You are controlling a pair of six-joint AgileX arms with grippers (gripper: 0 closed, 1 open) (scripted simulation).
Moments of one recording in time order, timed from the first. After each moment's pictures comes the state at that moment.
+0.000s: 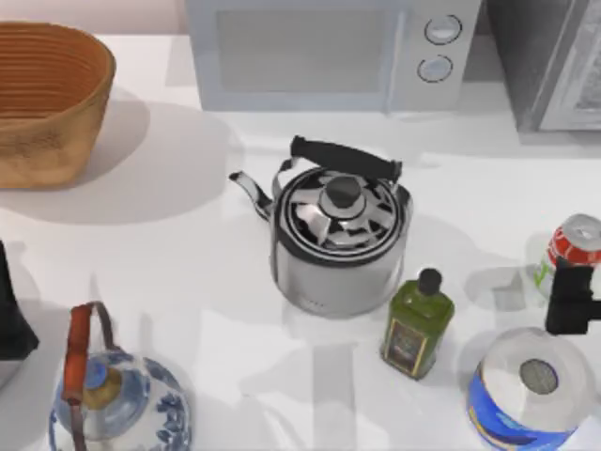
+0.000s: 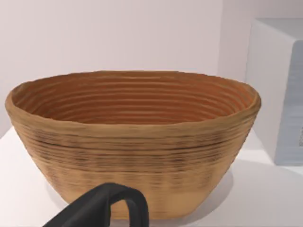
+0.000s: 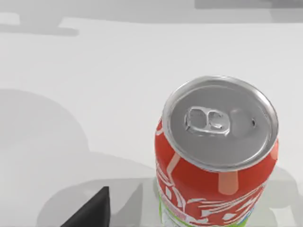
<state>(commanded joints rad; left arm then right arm) 0.00 0.00 0.00 0.00 0.00 0.00 0.30 1.05 0.20 0.33 0.21 0.18</state>
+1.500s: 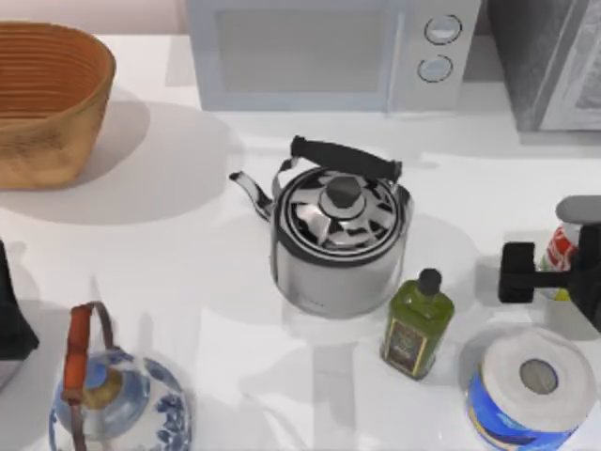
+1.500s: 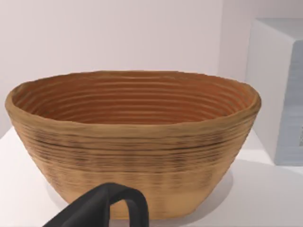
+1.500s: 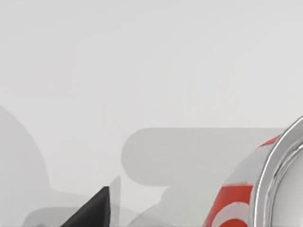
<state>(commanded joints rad) 0.00 0.00 0.00 0.00 0.00 0.00 0.28 1.70 0.37 0.71 0.25 0.18</state>
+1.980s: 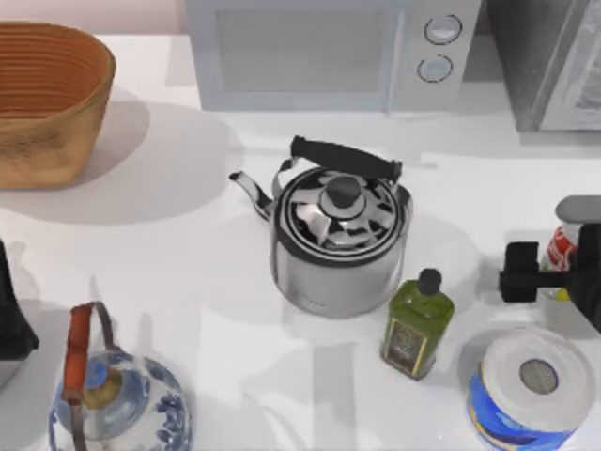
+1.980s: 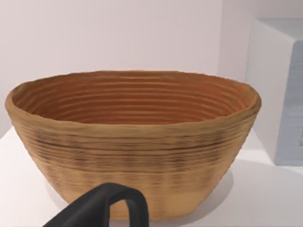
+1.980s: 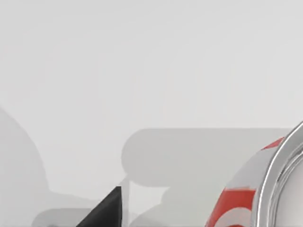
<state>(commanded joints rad) 0.00 0.00 0.00 0.00 0.00 0.00 0.28 1.71 0.37 0.72 0.25 0.18</state>
